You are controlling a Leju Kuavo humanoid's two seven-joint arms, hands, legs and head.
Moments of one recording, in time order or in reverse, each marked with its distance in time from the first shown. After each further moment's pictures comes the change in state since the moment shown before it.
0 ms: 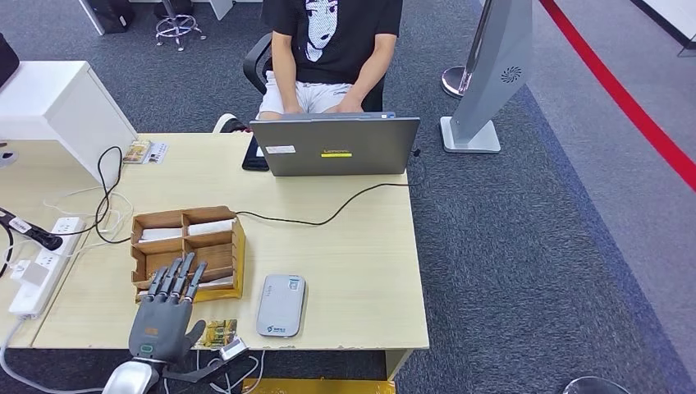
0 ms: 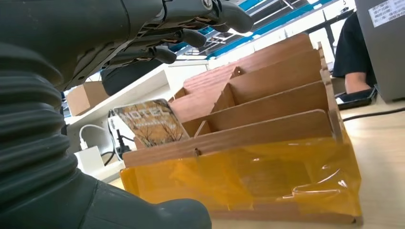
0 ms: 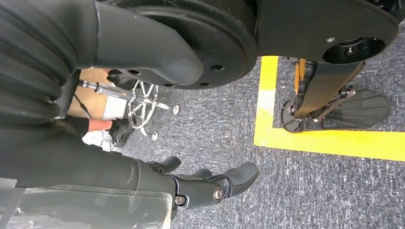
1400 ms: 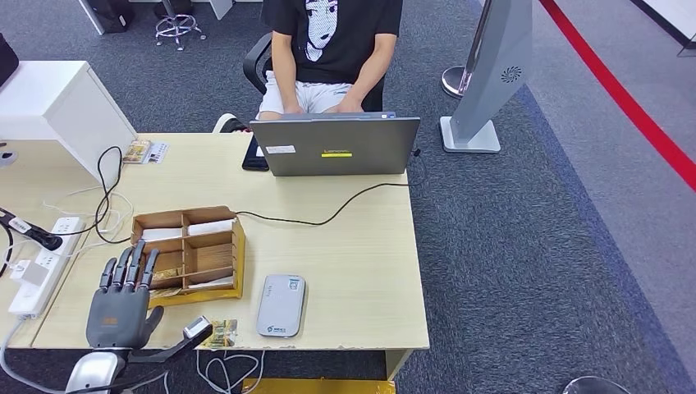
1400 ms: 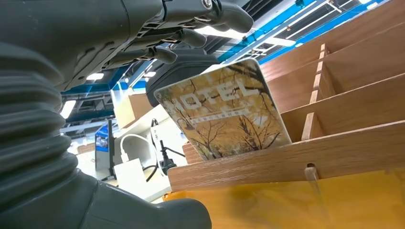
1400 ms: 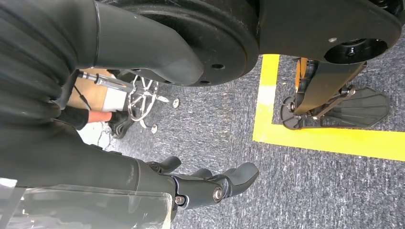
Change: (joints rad) left arm -0.089 0.099 0.057 0.124 0.000 0.110 0.096; right arm 0.000 0.000 0.001 0.000 0.037 0.008 -0.005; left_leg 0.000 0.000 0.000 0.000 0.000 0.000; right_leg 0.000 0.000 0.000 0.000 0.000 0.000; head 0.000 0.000
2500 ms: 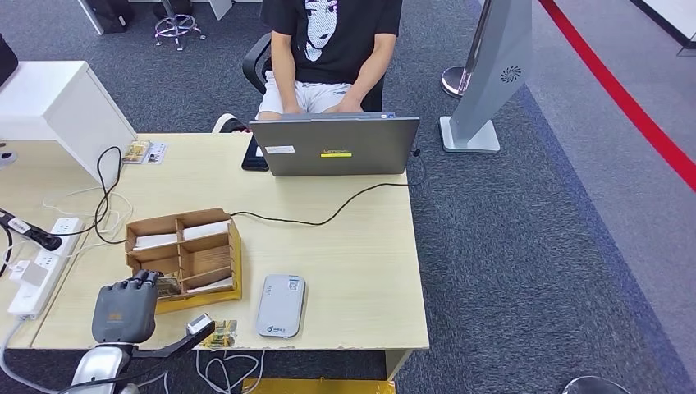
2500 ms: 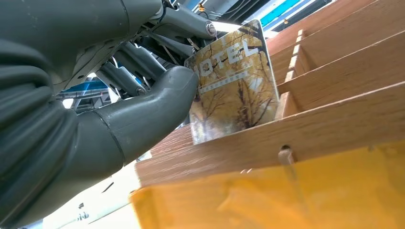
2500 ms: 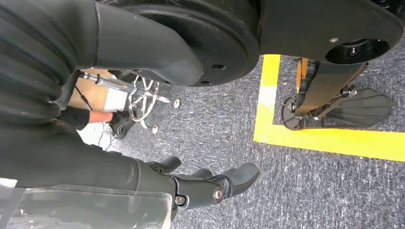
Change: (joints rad) left arm -0.040 -0.002 -0.011 0.074 0.000 0.003 0.002; right arm 0.000 0.000 0.000 0.000 0.000 0.005 0.004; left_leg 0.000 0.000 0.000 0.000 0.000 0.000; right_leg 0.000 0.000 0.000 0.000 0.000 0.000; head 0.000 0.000
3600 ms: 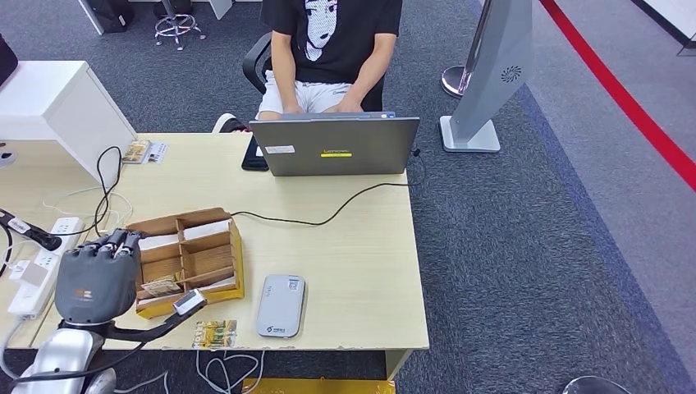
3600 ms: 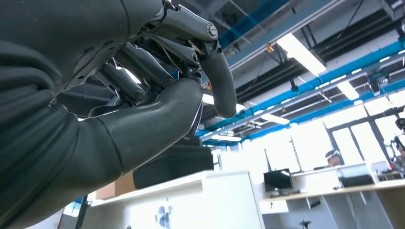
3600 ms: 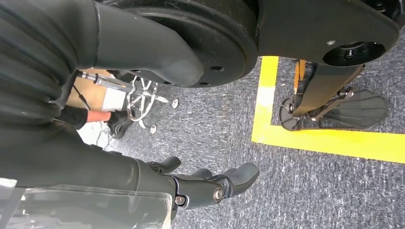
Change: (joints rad) left arm 0.020 0.125 -0.120 -0.471 0.000 -0.090 0.063; right arm 0.000 0.000 0.000 0.000 0.001 0.006 -0.009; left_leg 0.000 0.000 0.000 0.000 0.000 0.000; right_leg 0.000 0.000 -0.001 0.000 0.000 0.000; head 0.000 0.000
